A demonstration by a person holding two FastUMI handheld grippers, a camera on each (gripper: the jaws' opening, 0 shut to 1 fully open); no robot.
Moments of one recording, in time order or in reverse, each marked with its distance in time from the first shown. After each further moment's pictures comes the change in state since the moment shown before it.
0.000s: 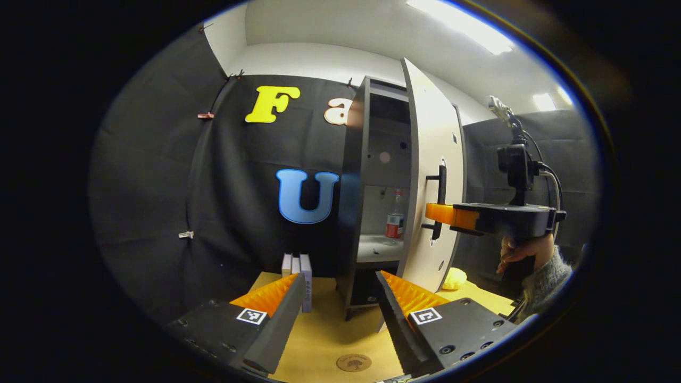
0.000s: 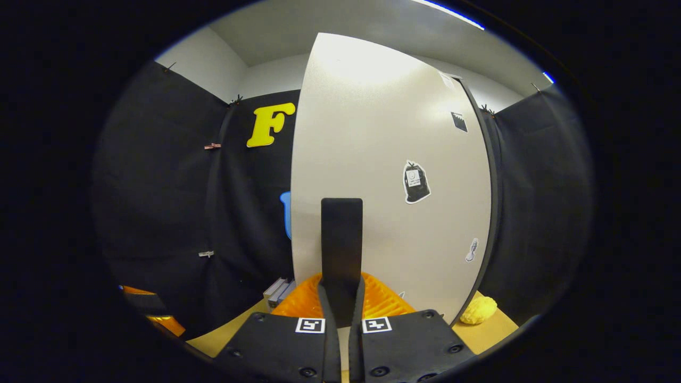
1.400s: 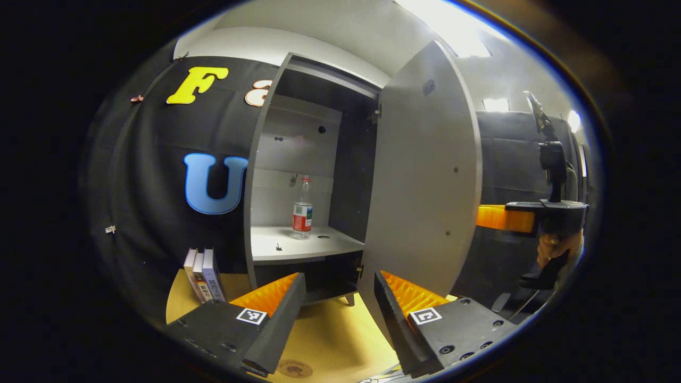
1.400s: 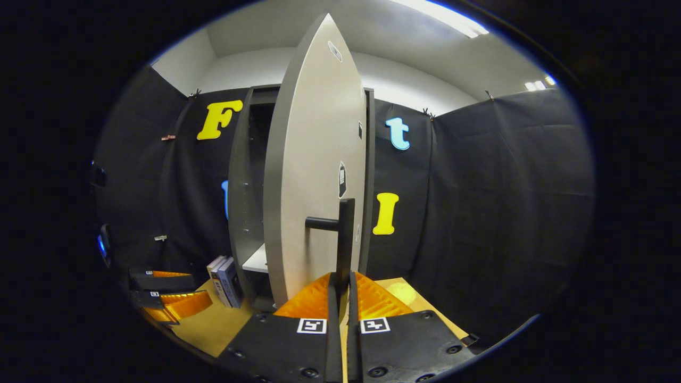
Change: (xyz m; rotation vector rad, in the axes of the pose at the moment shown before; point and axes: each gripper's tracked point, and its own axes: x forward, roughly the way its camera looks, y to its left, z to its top) left arm 0.055 -0.163 -0.022 -0.010 0.056 -0.392; right arm -0.122 -0.143 0.013 -0.049 0.039 -0.290
